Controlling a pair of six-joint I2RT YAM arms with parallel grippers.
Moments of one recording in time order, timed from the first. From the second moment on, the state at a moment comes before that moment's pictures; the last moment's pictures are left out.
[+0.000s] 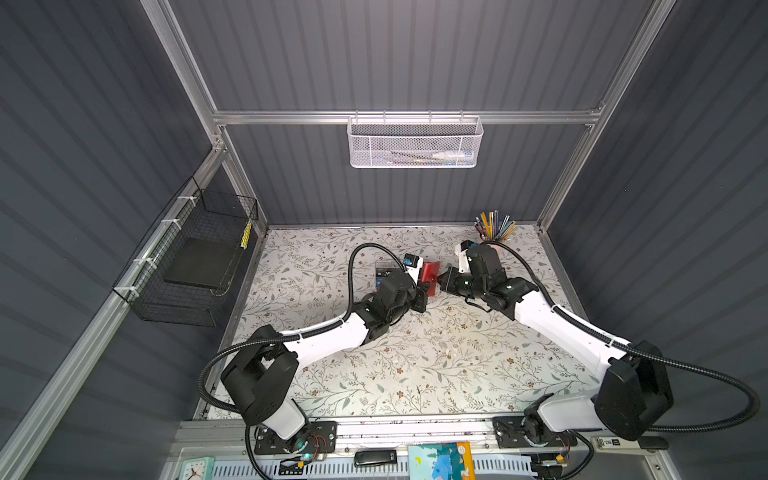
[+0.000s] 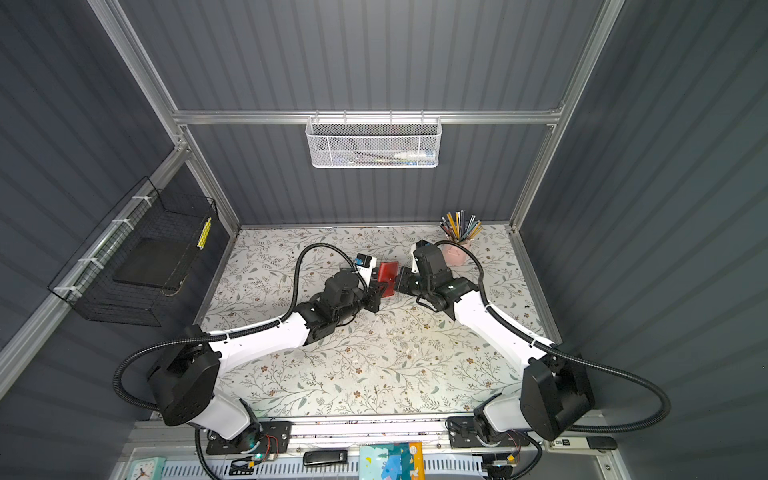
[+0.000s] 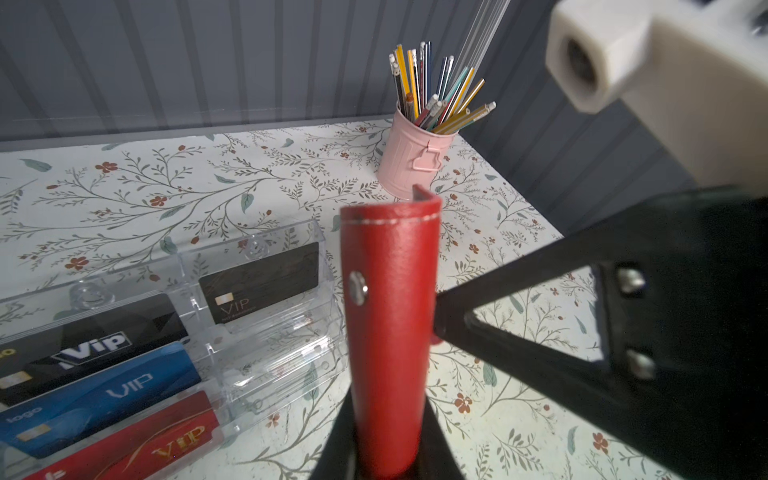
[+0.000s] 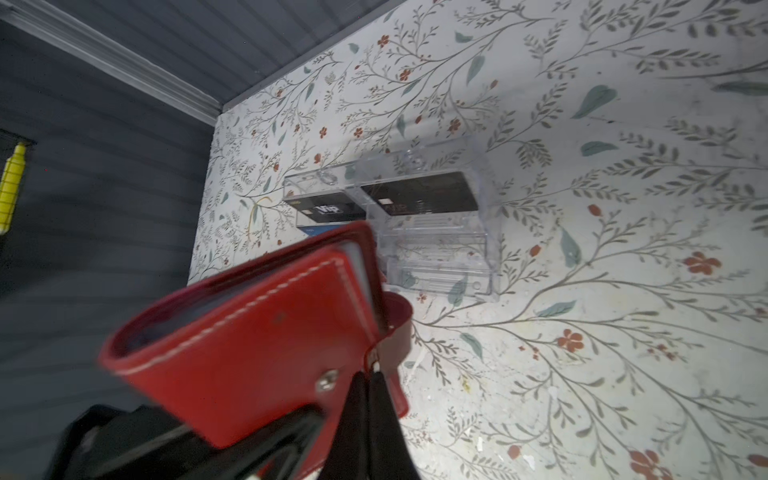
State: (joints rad) left arm -0.87 1.56 0.99 0.21 -0.09 -0.35; right arm 0.50 1.40 1.05 -0.32 -0.13 0.68
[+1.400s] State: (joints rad) left arm -0.86 1.48 0.92 0.26 0.03 -0.53; right arm 0.47 1.35 0.93 -0.18 -0.21 0.71
